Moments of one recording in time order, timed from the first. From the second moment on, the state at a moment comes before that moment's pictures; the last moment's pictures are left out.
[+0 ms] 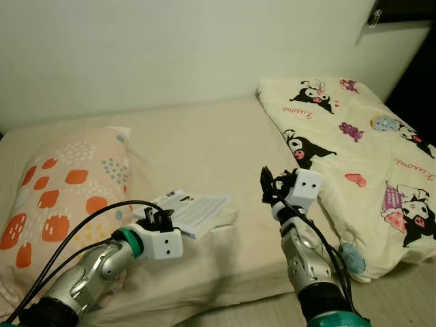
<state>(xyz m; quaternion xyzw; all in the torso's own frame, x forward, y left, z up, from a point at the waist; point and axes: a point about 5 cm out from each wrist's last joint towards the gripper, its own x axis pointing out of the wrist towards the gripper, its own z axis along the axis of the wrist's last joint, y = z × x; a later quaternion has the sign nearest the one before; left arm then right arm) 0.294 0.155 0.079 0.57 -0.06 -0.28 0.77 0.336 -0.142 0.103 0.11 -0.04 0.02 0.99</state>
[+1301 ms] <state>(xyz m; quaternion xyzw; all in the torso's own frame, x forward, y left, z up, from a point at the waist) 0.343 0.187 0.073 0.67 0.00 -0.15 0.72 0.326 -0.144 0.103 0.10 -0.03 0.03 0.99</state>
